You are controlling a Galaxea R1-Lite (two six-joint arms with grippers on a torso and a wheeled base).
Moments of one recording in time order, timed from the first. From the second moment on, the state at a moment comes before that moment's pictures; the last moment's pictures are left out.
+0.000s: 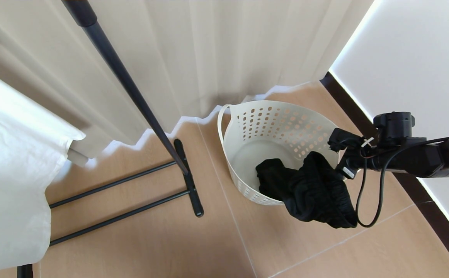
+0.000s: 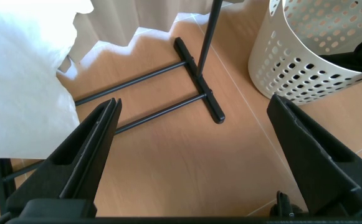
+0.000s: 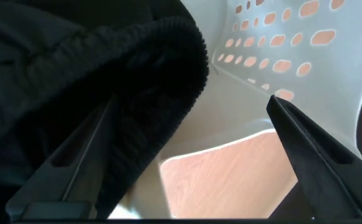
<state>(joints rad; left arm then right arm) 0.00 0.00 0.00 -0.04 -0.08 0.01 -0.01 2.05 -1.18 -0.26 0.30 -0.88</state>
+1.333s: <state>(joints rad) 0.00 0.00 0.00 -0.04 -0.08 0.01 0.03 2.10 -1.24 -0.28 0.34 -0.69</state>
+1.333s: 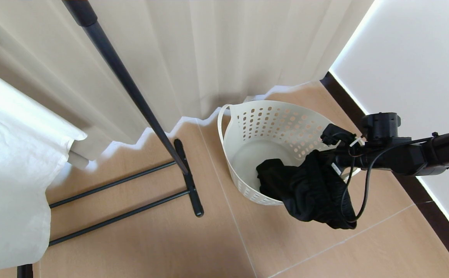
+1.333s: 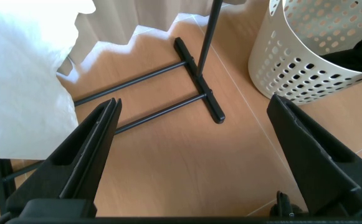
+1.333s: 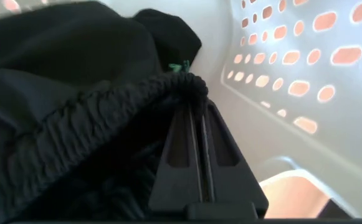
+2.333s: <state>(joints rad) 0.00 0.00 0.00 -0.04 -0.08 0.01 0.30 1.11 -0.70 -0.28 0.46 -0.15</state>
